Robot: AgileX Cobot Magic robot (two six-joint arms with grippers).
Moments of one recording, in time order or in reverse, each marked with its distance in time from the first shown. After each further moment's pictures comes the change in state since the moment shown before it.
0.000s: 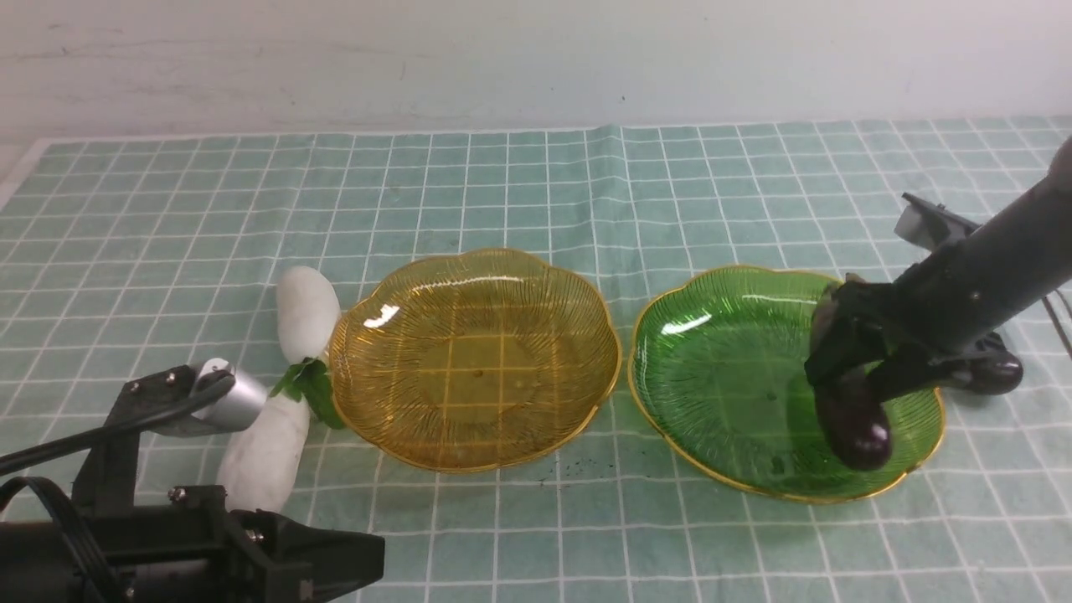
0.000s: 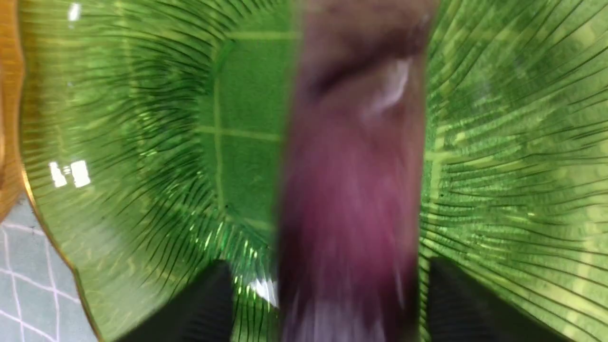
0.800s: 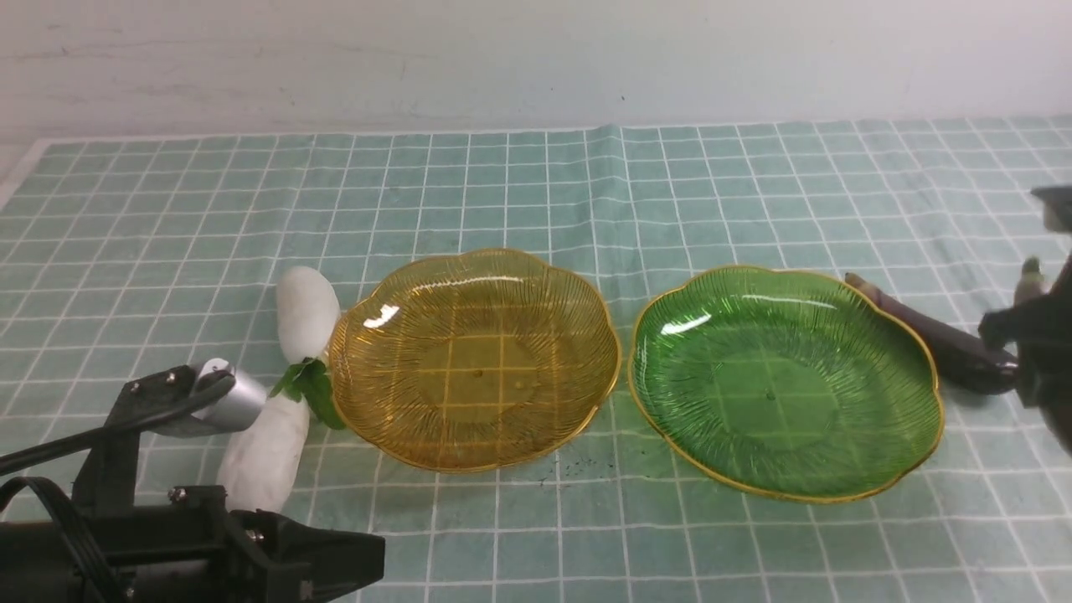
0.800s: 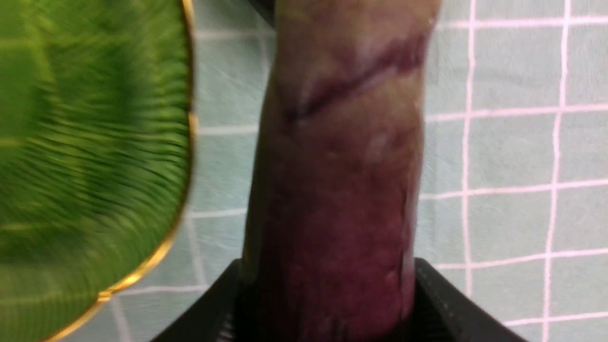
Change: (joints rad) right arm 0.000 -0.250 0.015 -0.643 0.114 0.398; left arm 0.000 0.000 0.000 0.000 0.001 0.000
